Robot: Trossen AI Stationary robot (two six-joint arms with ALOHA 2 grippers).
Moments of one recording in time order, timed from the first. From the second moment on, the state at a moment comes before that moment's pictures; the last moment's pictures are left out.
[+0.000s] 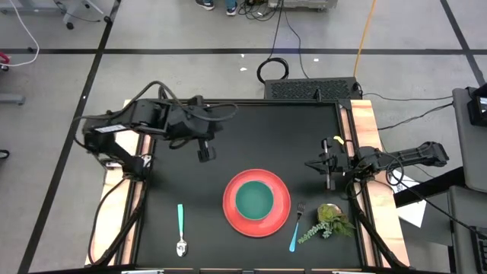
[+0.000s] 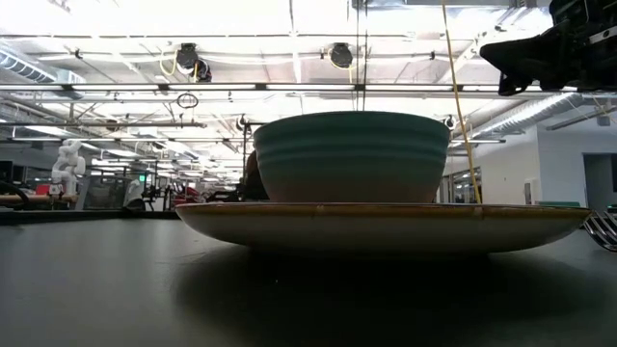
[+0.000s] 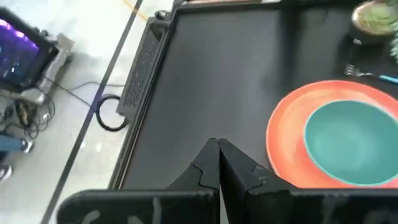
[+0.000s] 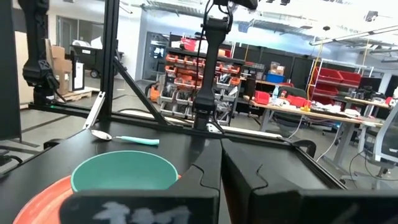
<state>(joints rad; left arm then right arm) -0.07 1.56 2.00 -1.26 -0.40 -0.06 0.14 0.22 0.02 0.35 0.10 -0.17</state>
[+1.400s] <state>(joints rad) 0.01 0.44 0.39 0.01 -0.26 -0.09 0.14 0.22 0.02 0.34 0.10 -0.17</state>
